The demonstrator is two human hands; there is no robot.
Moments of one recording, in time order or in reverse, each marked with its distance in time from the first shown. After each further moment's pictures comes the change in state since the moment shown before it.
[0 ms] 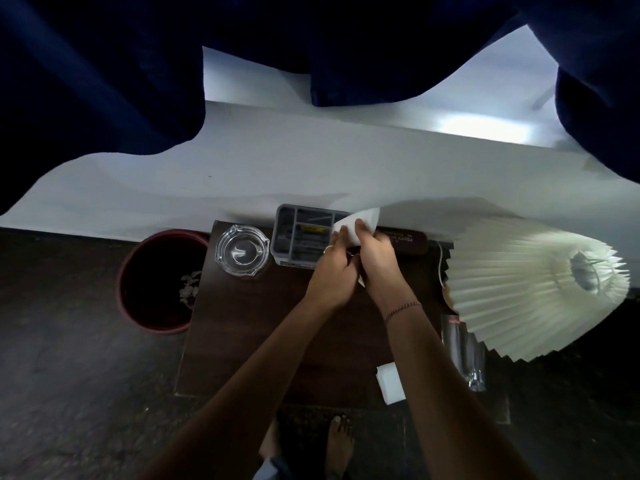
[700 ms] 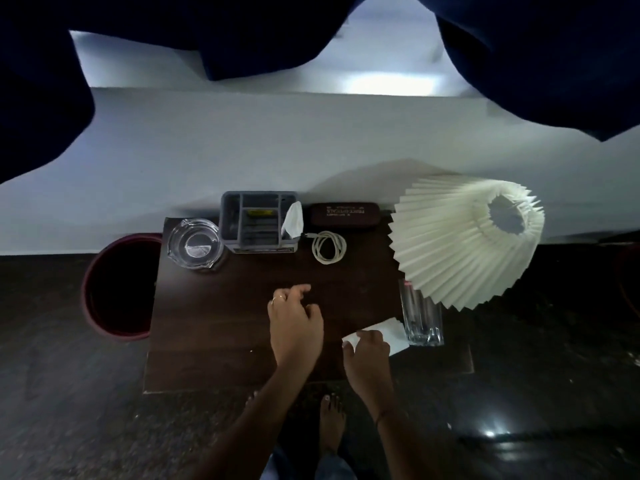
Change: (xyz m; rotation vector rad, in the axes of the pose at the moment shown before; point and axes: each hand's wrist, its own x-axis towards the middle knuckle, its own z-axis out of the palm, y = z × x) left_hand -0.079 -0.038 0.072 0.266 0.303 -0.183; right_hand -0.069 0.168 -0.105 -0.902 0.078 0.064
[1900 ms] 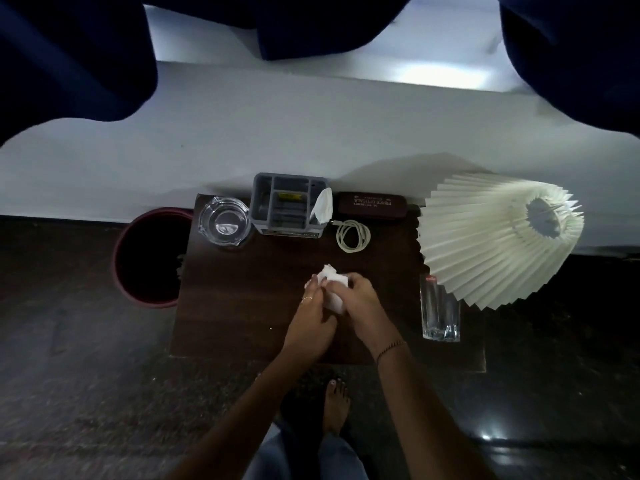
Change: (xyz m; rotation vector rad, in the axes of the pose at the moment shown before) left_hand -0.008 -0.030 -0.016 -0.141 -0.429 0.051; right_hand 0.019 -0.081 -0.023 0.728 -0.256 0.039
